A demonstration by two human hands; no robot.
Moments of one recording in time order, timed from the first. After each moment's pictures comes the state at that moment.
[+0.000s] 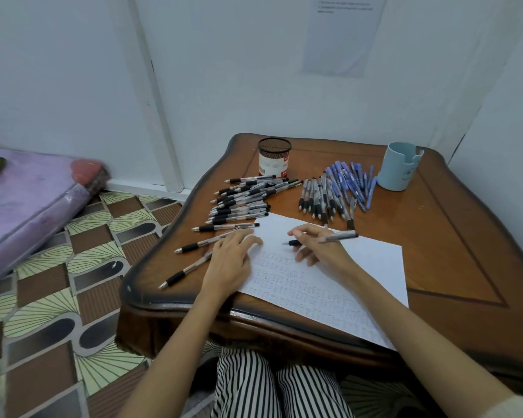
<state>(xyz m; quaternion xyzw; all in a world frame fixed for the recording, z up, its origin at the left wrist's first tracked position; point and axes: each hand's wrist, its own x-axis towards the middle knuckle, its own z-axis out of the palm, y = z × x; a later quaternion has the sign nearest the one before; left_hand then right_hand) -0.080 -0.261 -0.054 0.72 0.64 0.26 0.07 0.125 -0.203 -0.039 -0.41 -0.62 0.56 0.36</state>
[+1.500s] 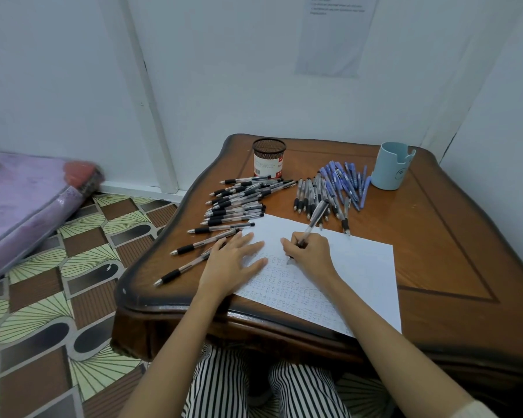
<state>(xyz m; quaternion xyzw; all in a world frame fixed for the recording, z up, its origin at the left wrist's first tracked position) -0.081 -0.260 -0.051 0.74 0.65 0.16 0.11 0.100 -0.211 -0.053 -0.46 -0.67 0.36 0.45</state>
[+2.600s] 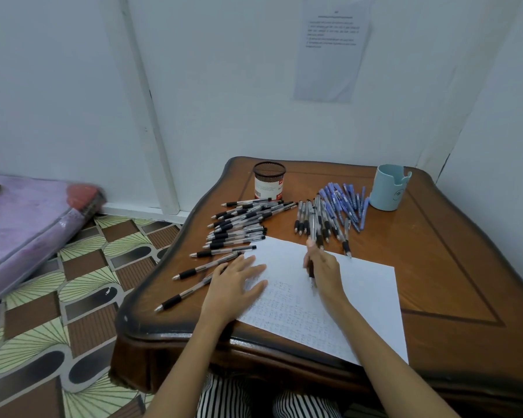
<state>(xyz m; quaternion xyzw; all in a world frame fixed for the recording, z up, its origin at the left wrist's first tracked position) -0.080 -0.262 -0.050 0.73 0.65 0.18 0.12 0.107 -0.210 -0.048 -0.50 -0.54 0.44 0.51</state>
